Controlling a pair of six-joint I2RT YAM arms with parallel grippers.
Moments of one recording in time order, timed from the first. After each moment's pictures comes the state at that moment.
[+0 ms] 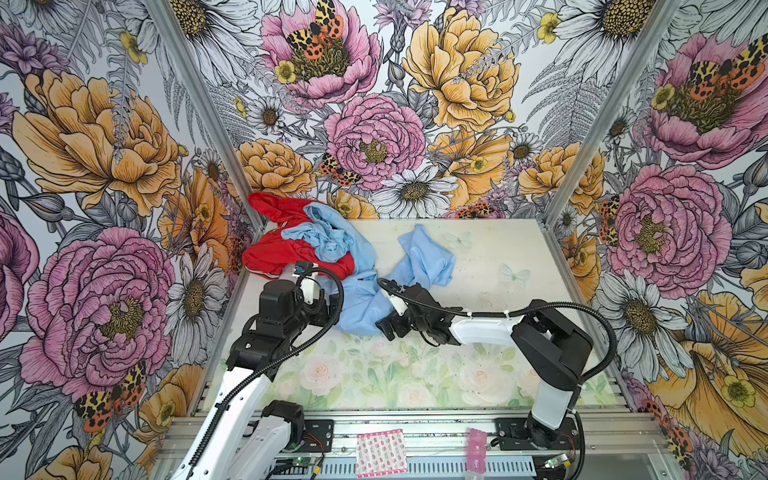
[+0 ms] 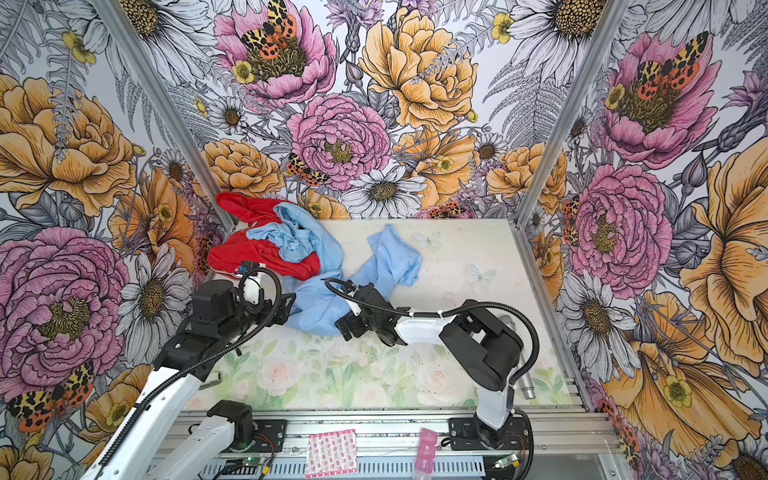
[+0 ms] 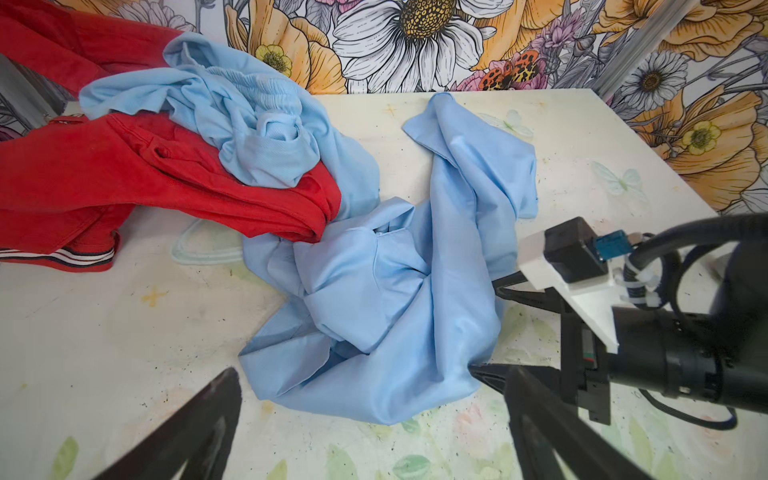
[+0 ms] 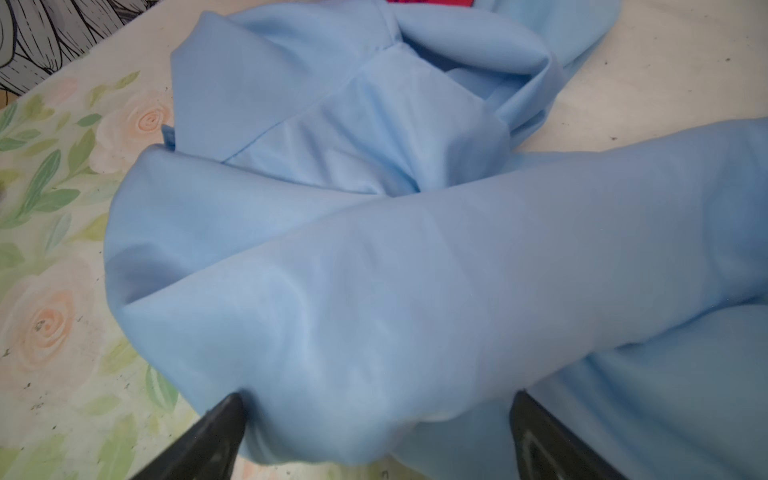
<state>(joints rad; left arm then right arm) -0.20 0.75 0.76 -0.53 0.12 -0.09 0.86 1.84 0.98 0.13 -0.05 0.14</state>
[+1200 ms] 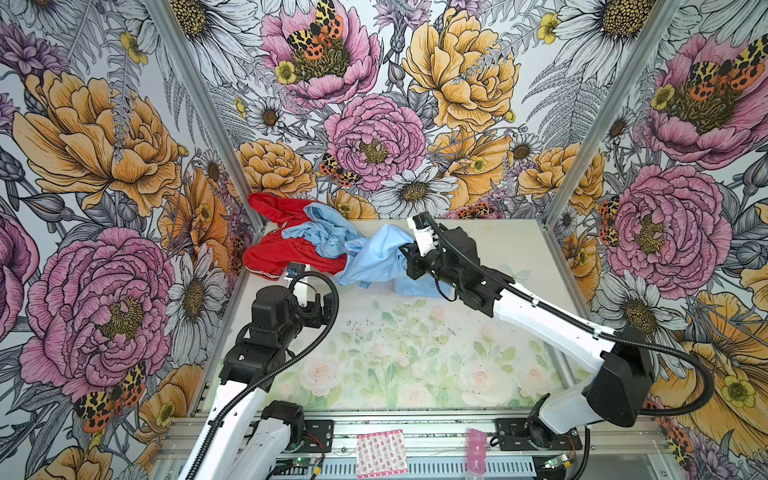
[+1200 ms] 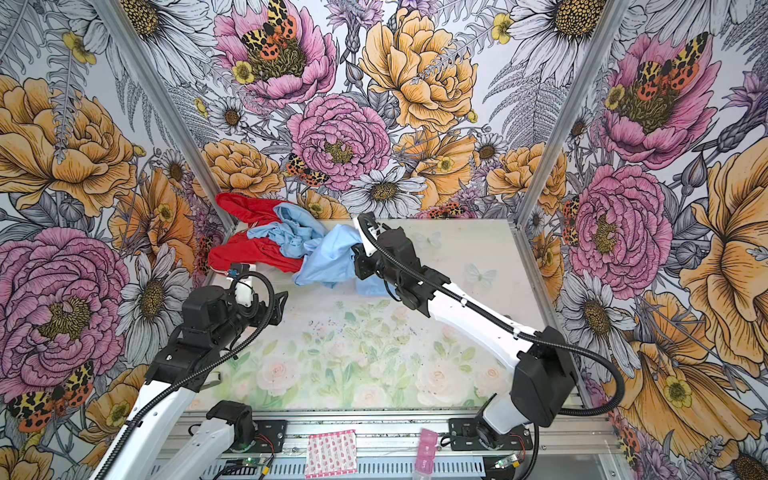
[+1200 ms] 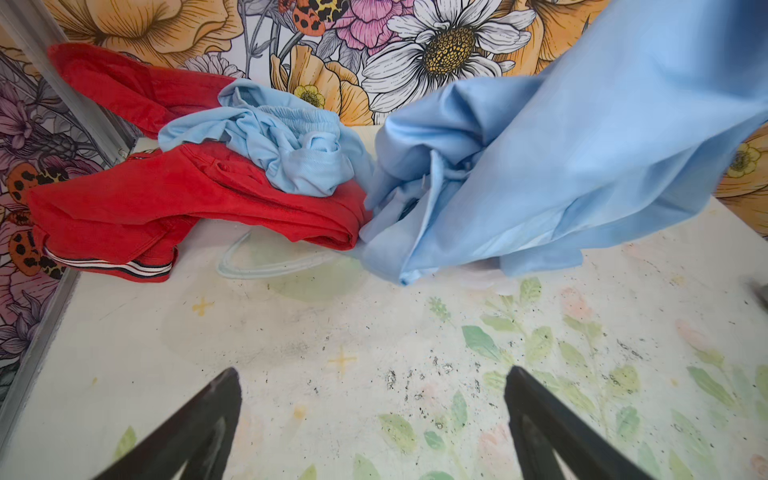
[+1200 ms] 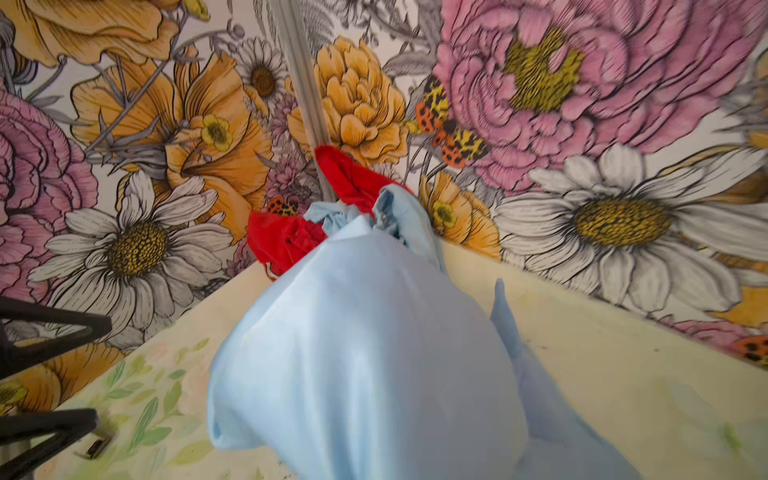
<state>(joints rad) -0.21 0.66 0.75 -0.53 0.03 -0.08 0.70 1.46 1.30 -0.06 0.02 0.12</state>
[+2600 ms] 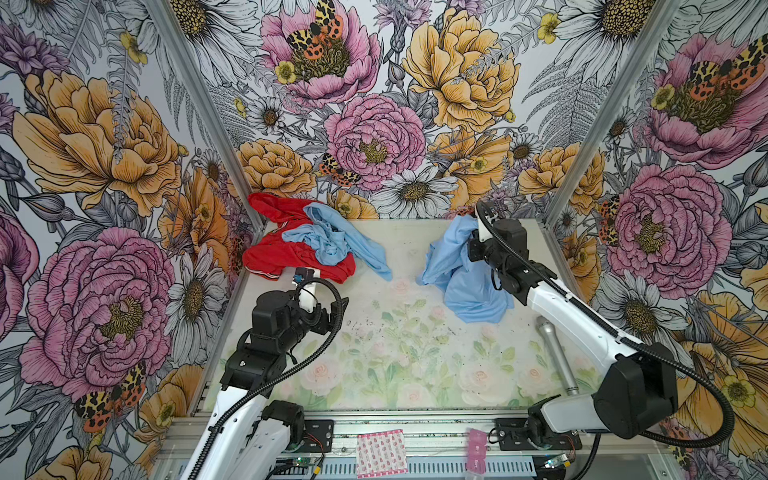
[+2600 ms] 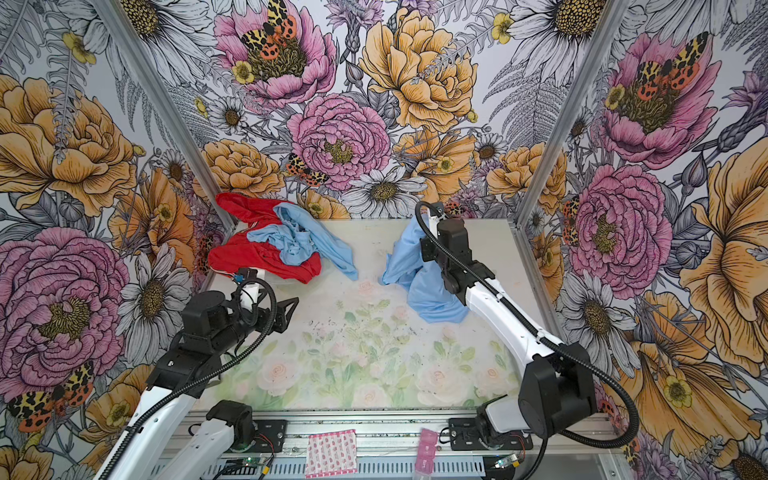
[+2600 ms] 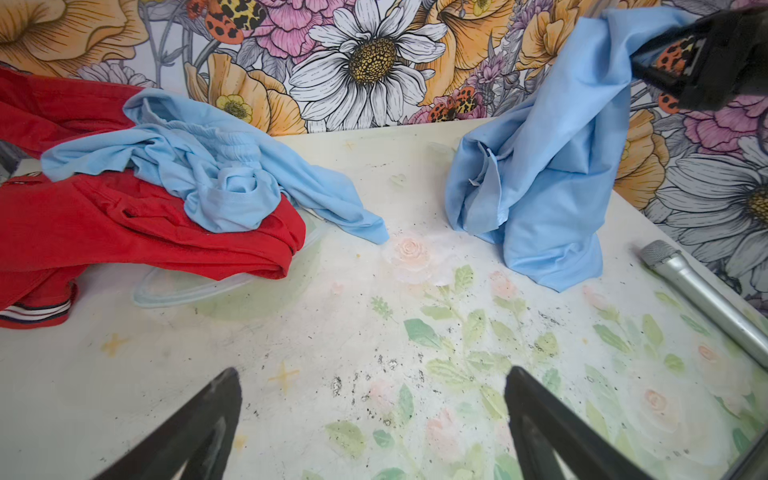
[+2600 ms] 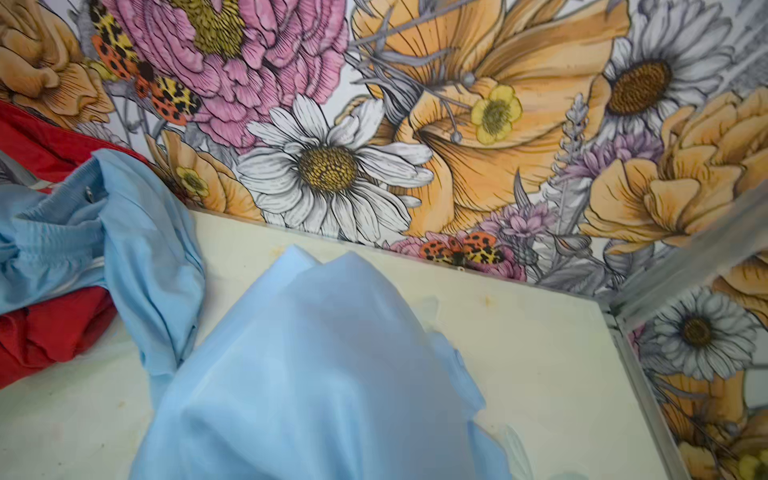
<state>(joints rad) -0.25 0.64 0.70 -0.47 0.23 -0.08 0.31 1.36 1.07 -0.09 0.18 -0.02</state>
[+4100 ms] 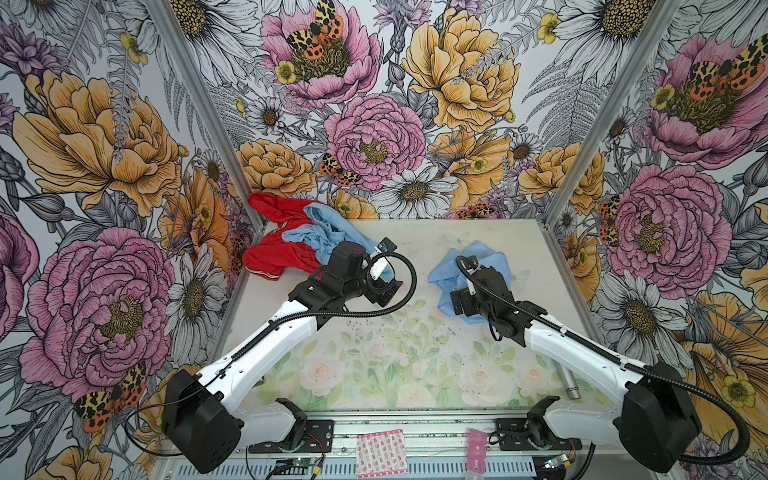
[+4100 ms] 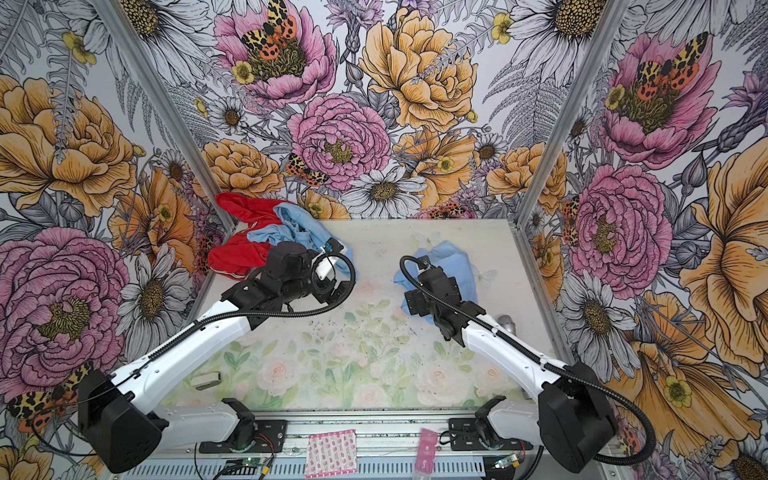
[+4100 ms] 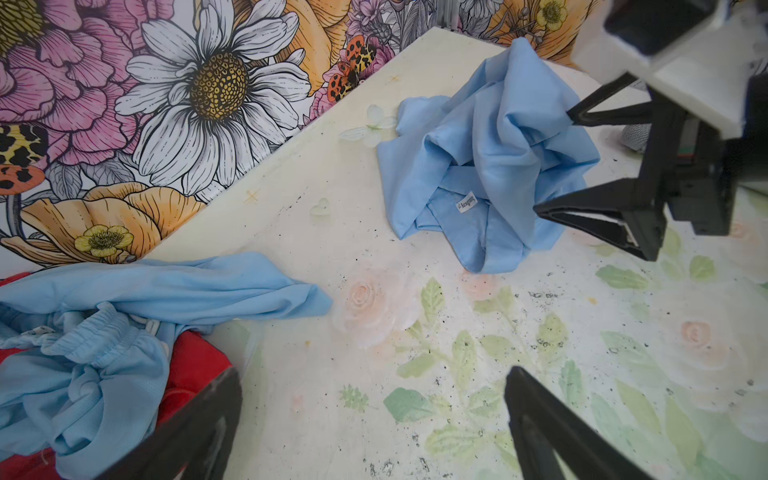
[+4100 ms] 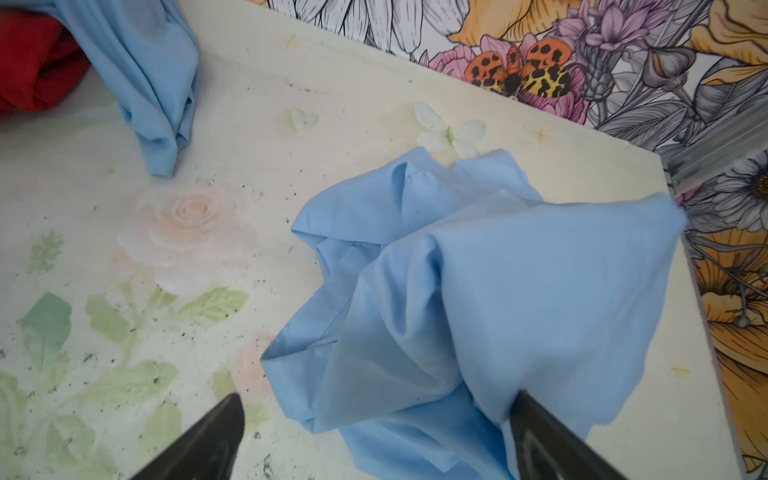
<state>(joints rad) -0.59 1.27 1.11 -0.39 0.08 0.22 0.53 1.28 0.81 -0.32 0.31 0.05</state>
